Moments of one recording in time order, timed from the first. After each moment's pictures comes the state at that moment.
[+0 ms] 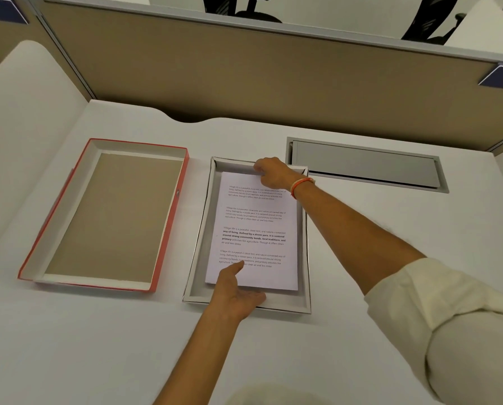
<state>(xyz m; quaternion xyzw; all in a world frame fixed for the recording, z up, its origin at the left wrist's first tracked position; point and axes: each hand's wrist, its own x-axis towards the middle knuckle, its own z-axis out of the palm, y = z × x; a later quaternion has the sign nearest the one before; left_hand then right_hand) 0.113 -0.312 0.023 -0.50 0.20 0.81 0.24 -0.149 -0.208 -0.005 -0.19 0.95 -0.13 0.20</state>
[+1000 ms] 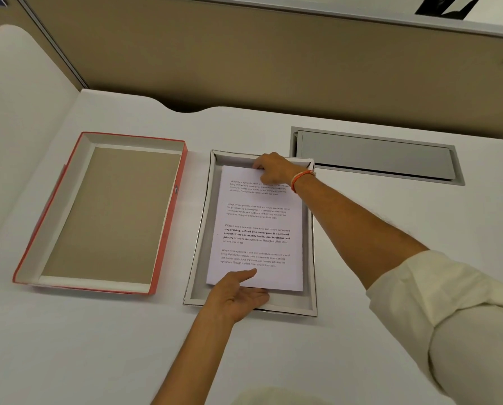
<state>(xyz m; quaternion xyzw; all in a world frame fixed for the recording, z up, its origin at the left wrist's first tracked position) 0.105 -0.326 -0.011 -0.51 0.23 0.77 0.31 -0.167 -0.212 -0.029 -0.21 0.94 -0.13 0.24</state>
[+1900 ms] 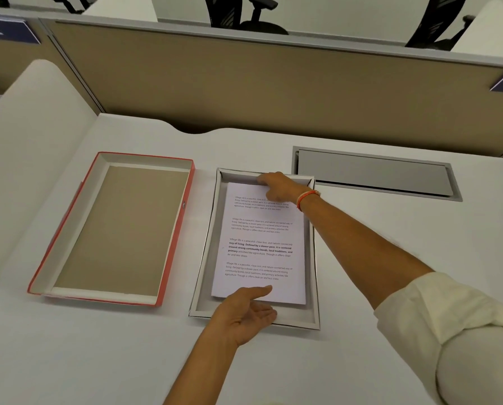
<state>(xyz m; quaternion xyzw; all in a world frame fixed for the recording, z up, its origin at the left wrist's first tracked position) 0.118 -0.320 0.014 -0.44 0.35 0.75 0.34 -0.152 -0.206 -0.011 -0.20 0.94 -0.16 0.24</state>
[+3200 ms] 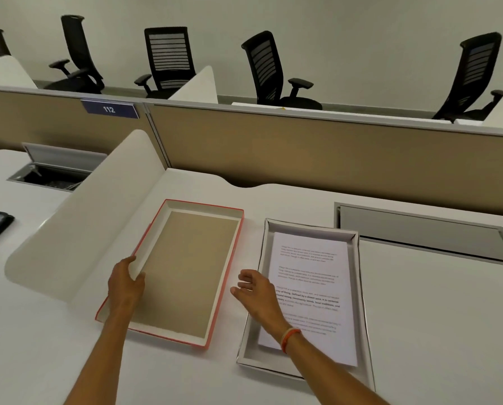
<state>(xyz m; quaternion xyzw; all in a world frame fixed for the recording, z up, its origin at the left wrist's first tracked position) 0.063 -0.663 -0.030 -0.35 0.88 0.32 -0.11 0.034 -0.354 -0.015 0.03 0.75 -0.61 0.24</state>
